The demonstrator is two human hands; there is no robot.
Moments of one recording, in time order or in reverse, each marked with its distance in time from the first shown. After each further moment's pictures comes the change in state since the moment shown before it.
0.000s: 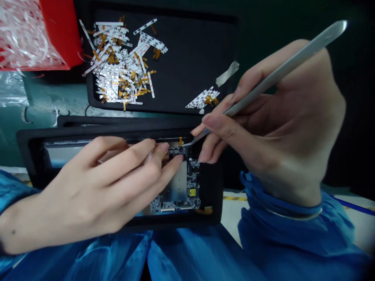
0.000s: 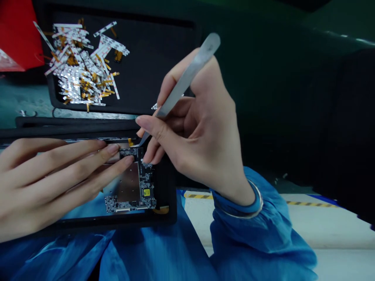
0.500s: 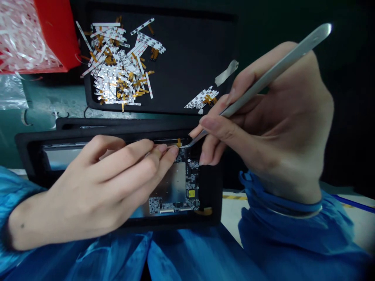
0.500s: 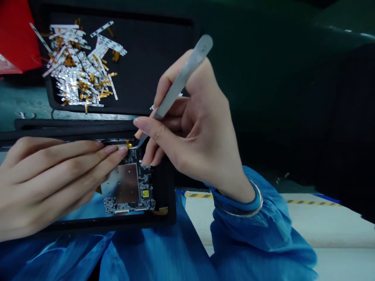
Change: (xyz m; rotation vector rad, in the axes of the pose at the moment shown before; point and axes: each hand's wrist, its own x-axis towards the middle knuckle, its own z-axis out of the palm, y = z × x) left_hand 0.004 -0.002 -0.001 -0.045 0.007 -0.056; right_hand 0.001 0.000 -0.004 0.035 -0.059 0.034
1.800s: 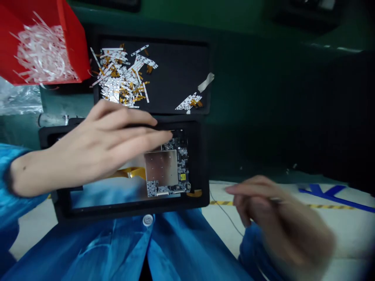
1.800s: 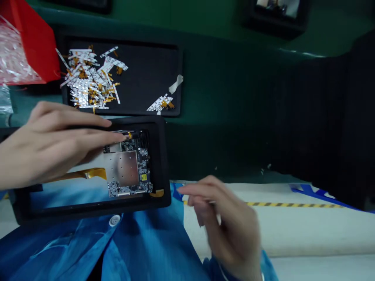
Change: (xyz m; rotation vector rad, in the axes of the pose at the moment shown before) left_hand 0.009 -0.029 -0.007 -0.068 0.005 0.064; right_hand -0.137 -0.010 -0.005 -0.507 0.188 -0.048
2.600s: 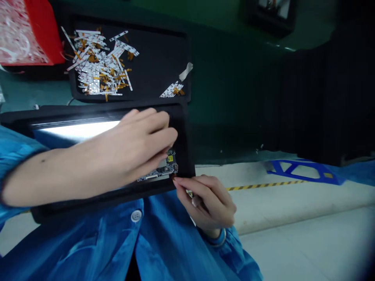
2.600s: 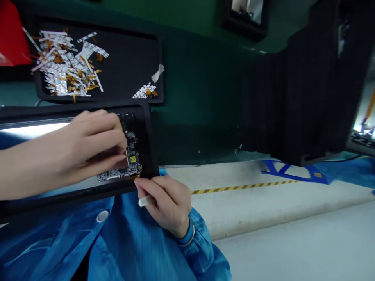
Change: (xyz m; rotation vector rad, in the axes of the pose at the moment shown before) left_hand 0.036 0.028 0.015 -0.404 -0.058 0.012; right_hand -0.027 -0.004 0.075 -0.349 0.375 -0.290
